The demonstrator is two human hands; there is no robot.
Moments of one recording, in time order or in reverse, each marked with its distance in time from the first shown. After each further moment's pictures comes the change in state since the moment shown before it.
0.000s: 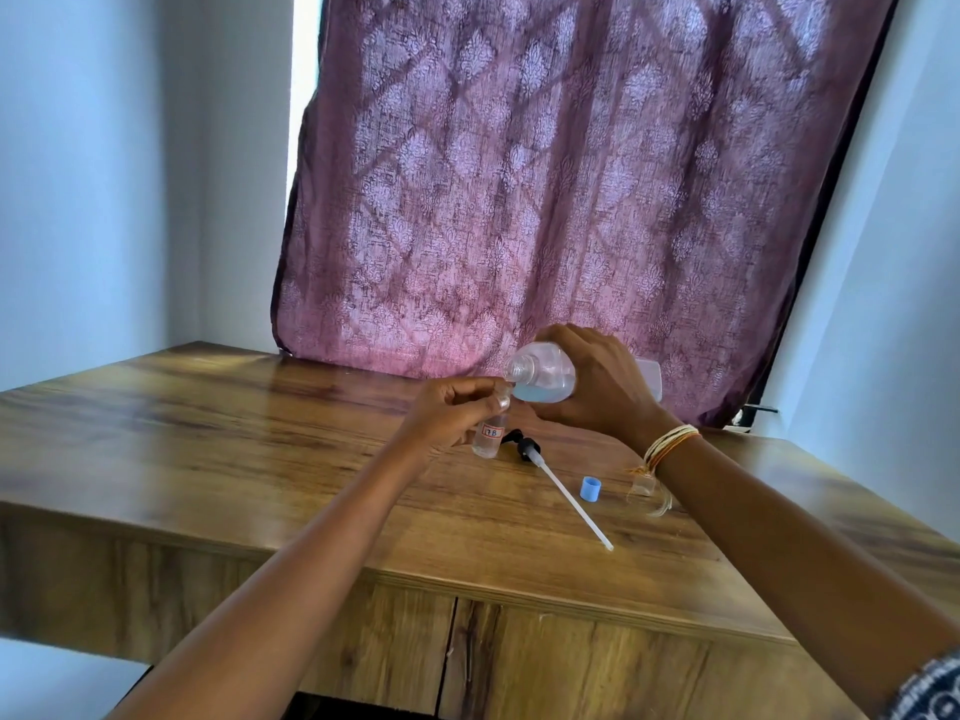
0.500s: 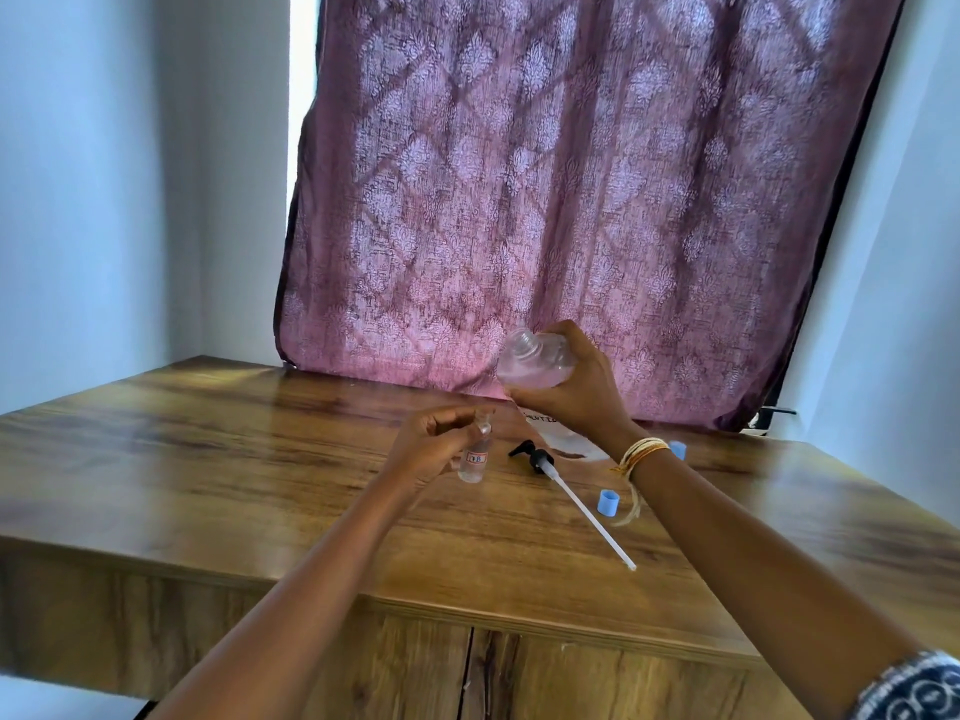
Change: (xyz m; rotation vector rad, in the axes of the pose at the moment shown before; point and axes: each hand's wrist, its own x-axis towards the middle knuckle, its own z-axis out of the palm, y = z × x) left_hand 0.004 -0.032 -0.025 -0.049 0.064 -0.028; right_hand 0.015 -0.013 0.041 0.502 0.145 0.415
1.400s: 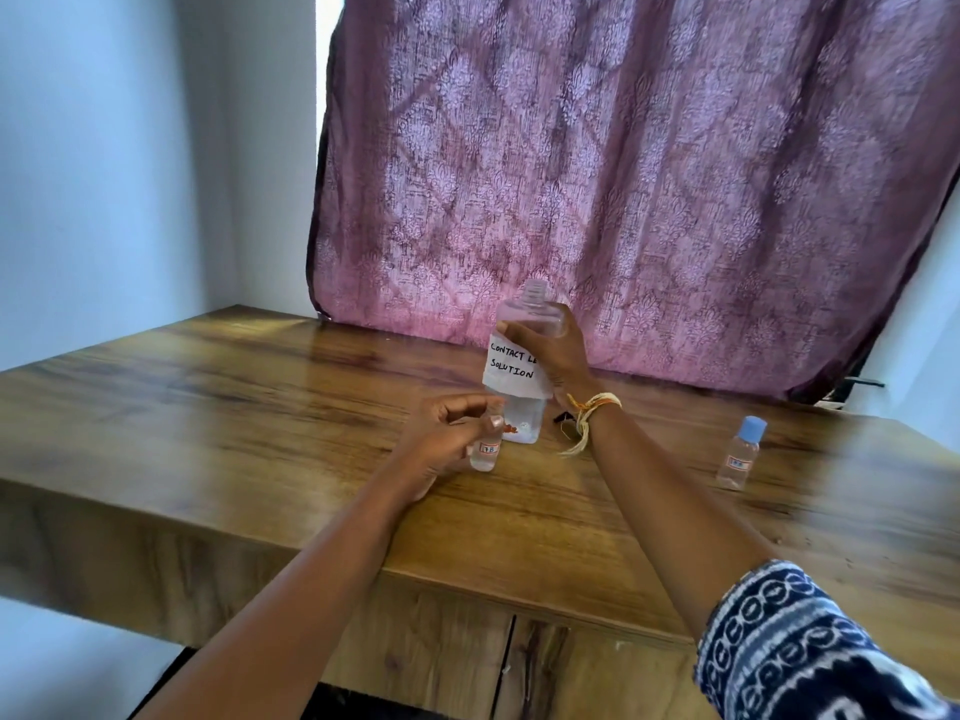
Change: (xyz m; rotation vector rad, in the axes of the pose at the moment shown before) left_hand -0.001 -0.033 -0.028 0.015 0.051 -0.076; right_hand 0.033 0.039 0.109 0.608 -0.087 0.334
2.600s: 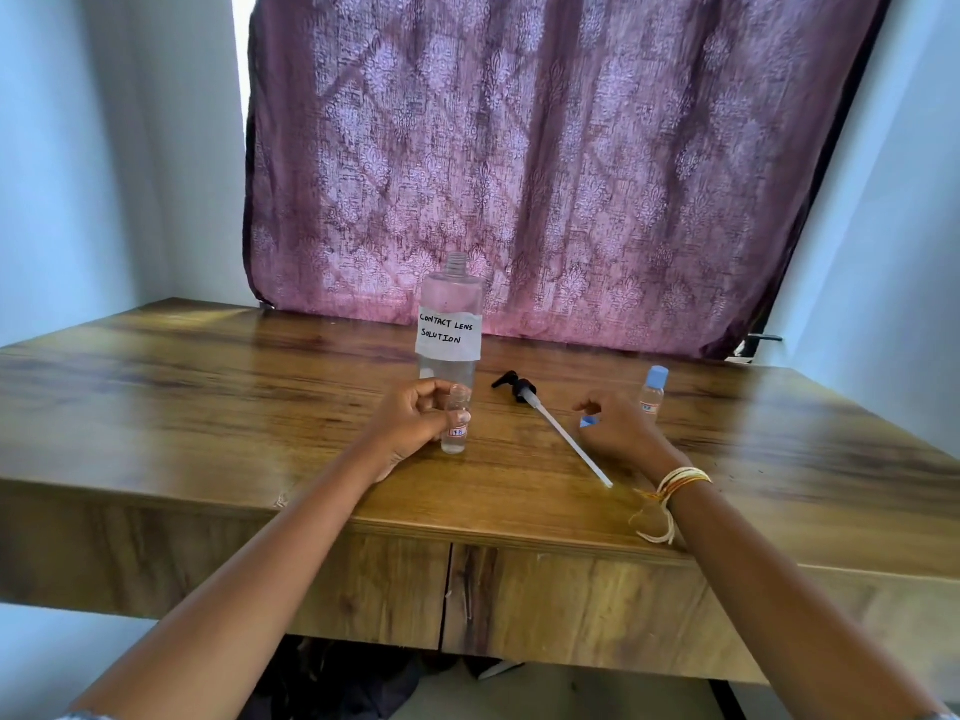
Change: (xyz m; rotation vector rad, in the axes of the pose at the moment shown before) left_hand -0.015 -0.013 0.025 0.135 -0.111 0.022; right_hand -0.134 0.015 -0.140 -0.907 -0.094 0.323
